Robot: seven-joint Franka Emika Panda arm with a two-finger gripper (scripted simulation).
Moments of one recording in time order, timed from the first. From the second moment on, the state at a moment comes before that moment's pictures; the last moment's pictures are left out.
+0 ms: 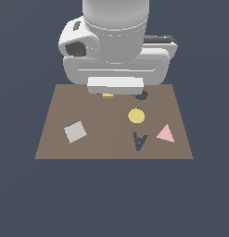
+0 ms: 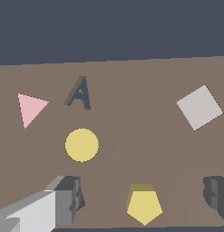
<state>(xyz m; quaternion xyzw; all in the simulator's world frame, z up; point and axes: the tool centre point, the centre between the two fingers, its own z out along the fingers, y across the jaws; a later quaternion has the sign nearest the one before) 0.001 0.005 0.162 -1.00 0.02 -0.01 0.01</state>
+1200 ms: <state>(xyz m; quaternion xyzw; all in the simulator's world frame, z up) -0.072 -0.007 0.084 -0.99 -0.10 0.00 0.00</state>
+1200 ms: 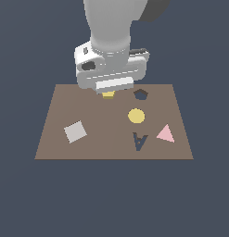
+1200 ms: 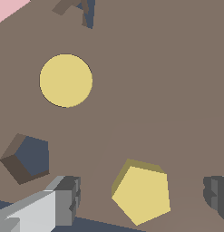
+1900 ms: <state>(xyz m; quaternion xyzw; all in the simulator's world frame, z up) -0.100 -0.019 0.049 -0.99 -0.15 0.00 0.00</state>
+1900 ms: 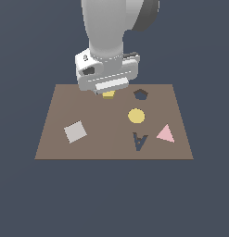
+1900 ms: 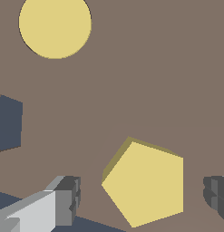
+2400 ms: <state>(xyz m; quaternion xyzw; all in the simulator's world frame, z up) -0.099 -0.019 0.038 -0.99 -0.15 0.00 0.00</state>
